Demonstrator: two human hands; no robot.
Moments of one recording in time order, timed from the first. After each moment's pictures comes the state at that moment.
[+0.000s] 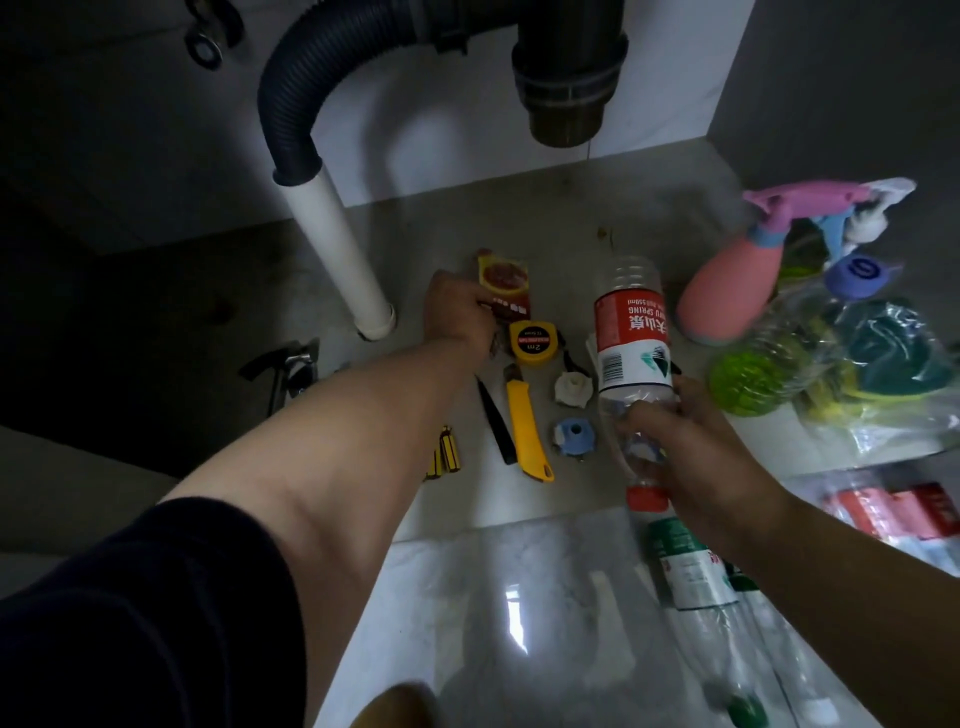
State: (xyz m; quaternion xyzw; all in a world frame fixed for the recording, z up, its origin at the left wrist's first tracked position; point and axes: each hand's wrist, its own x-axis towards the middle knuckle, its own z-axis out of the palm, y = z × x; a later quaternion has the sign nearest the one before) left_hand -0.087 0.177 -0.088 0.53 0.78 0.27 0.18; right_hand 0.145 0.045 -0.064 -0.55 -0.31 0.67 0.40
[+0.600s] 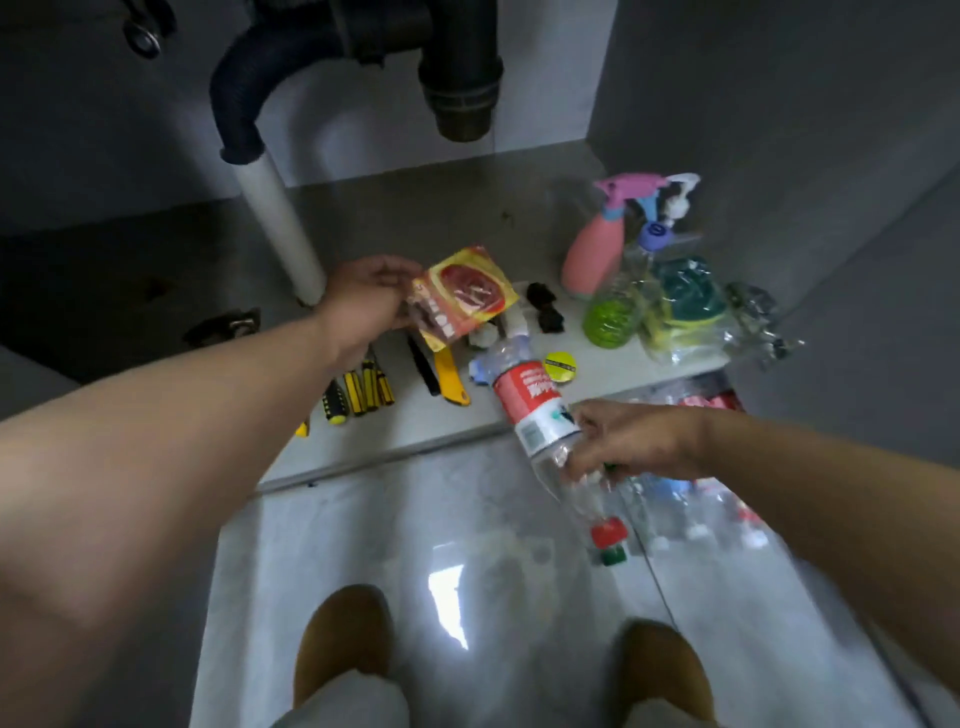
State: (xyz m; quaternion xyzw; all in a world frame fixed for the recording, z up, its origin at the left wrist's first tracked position) left_hand -0.075 0.053 0.019 0.41 0.63 0.43 0.50; right_hand 0.216 -0.033 -0.001 -0.56 -0.52 0.64 -0.05
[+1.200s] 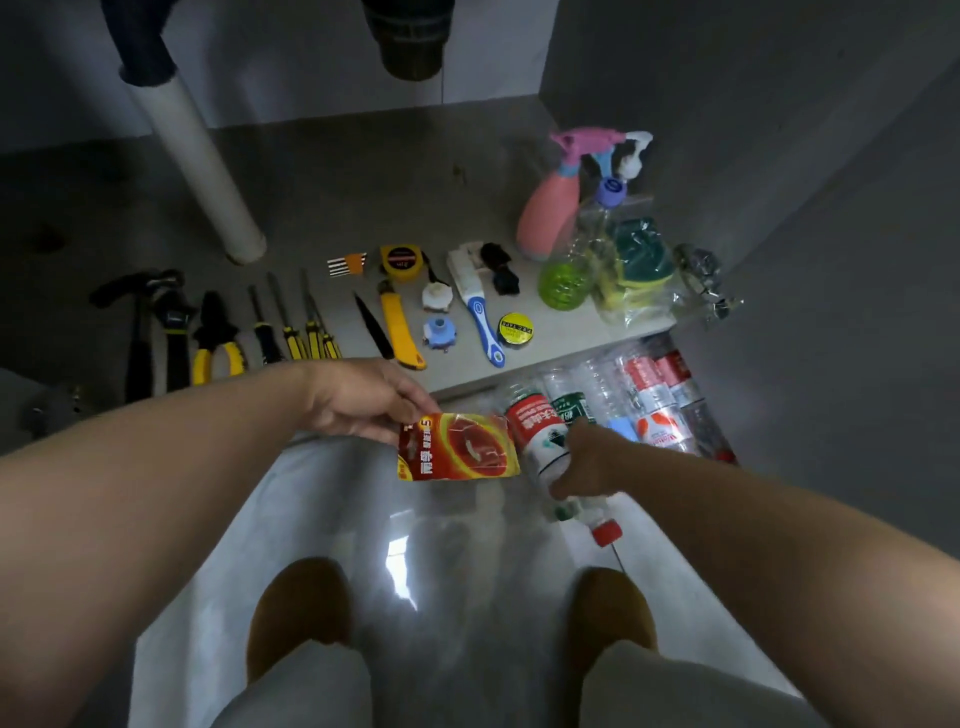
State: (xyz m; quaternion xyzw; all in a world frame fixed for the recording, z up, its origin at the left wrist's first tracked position) left_hand -0.061 -0.014 -0.033 0.43 0.56 -0.02 0.71; right_hand 0.220 -0.076 -0.056 -0.69 -0.56 0.40 -0.21
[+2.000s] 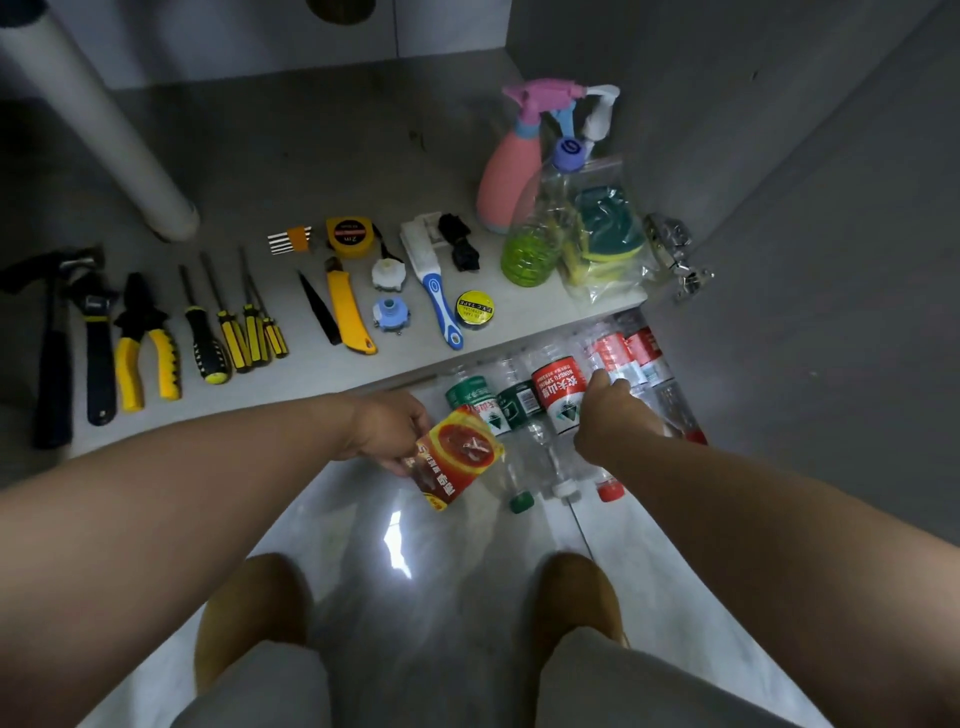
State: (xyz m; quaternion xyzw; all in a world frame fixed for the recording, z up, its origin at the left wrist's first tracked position) left_hand 0.016 -0.038 -0.077 0.53 0.58 -0.13 0.61; right_hand 0.275 -0.065 -0.082 -0.79 -0.54 0.22 -0.19
